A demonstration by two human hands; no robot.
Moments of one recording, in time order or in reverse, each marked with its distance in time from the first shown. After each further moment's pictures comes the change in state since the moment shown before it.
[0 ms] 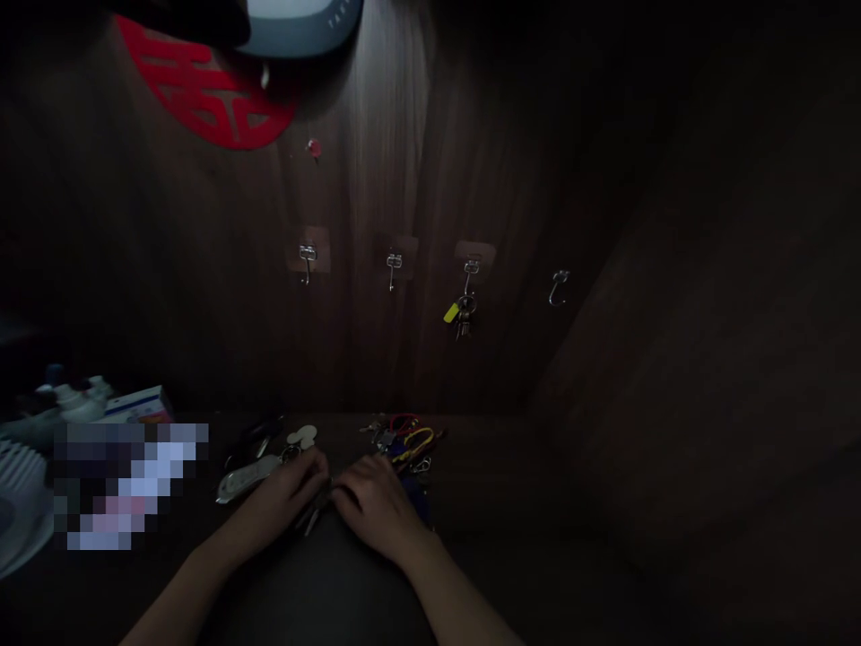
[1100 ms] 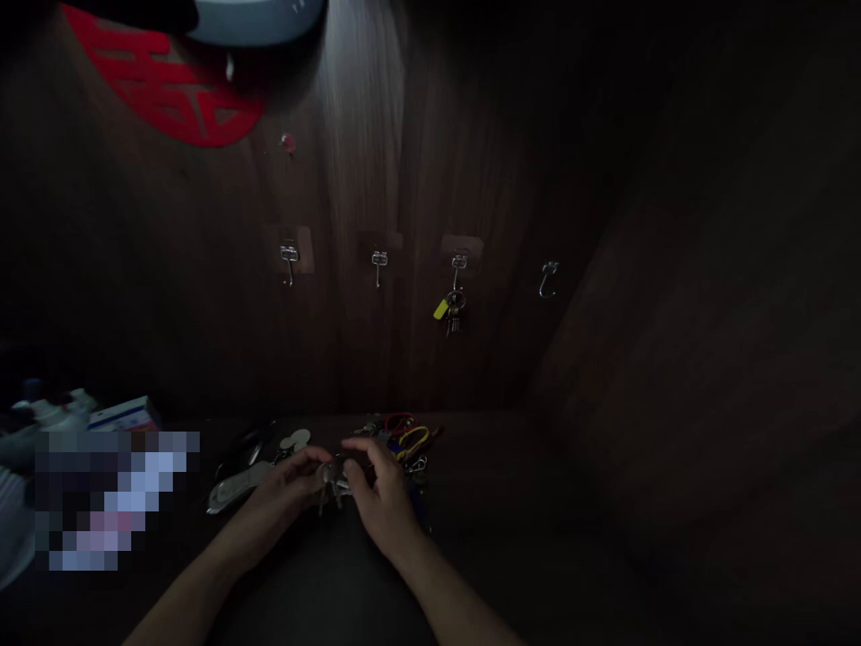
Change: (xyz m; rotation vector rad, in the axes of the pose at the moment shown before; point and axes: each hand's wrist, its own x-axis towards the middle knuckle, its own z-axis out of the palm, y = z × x) left_hand 0.006 0.025 0.011 -1.017 -0.015 -0.284; right_hand 0.000 -0.002 -0.007 0.505 0.381 0.220
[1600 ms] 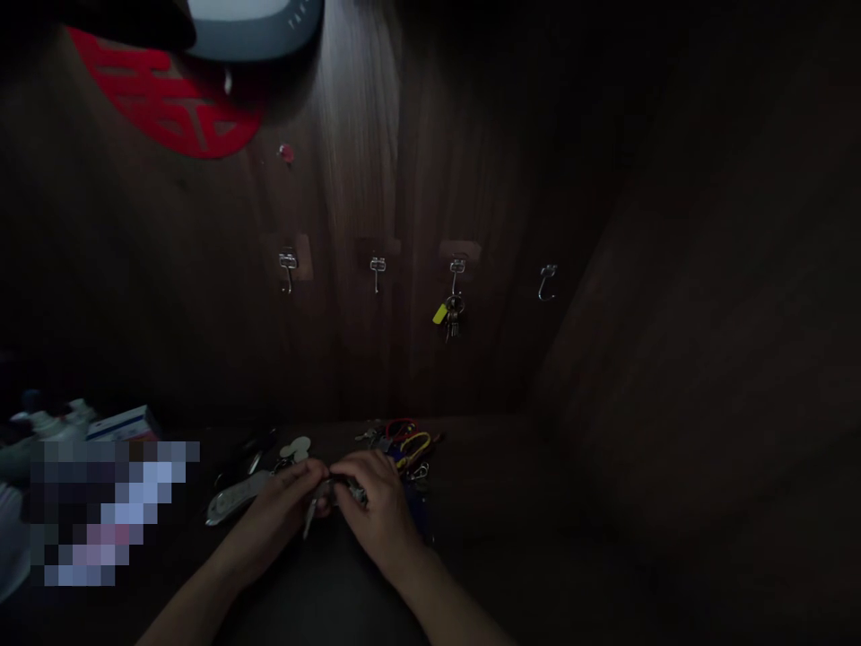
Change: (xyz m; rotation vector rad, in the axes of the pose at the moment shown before) left_hand 0.003 -0.005 -0.001 -0.088 0.013 -0.024; right_hand -0.001 0.005 0.002 -0.225 -0.028 -0.259
